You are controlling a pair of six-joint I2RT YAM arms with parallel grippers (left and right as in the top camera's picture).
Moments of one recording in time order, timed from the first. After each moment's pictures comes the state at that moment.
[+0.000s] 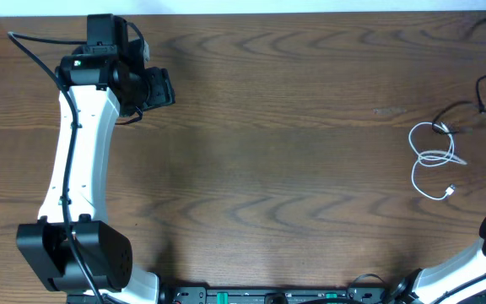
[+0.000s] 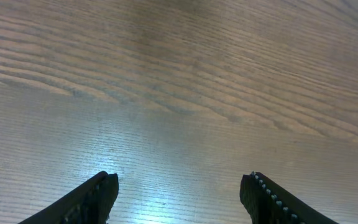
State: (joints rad) left arm 0.03 1.71 1.64 -1.11 0.17 -0.20; right arm -0.61 1.92 2.27 -1.12 -0.05 0.30
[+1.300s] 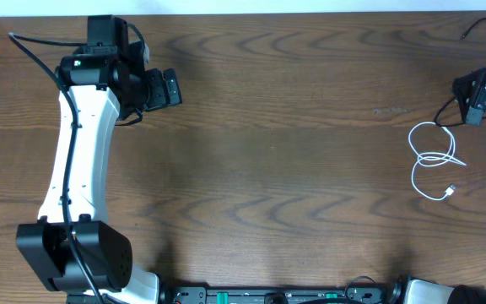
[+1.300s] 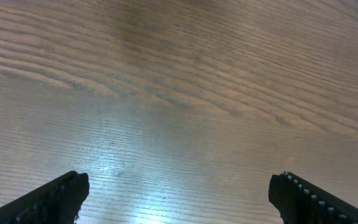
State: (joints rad) left arm 0.03 1.71 1.64 -1.13 0.17 -0.21; right arm -0.27 1.46 2.27 -1.64 -0.31 -0.01
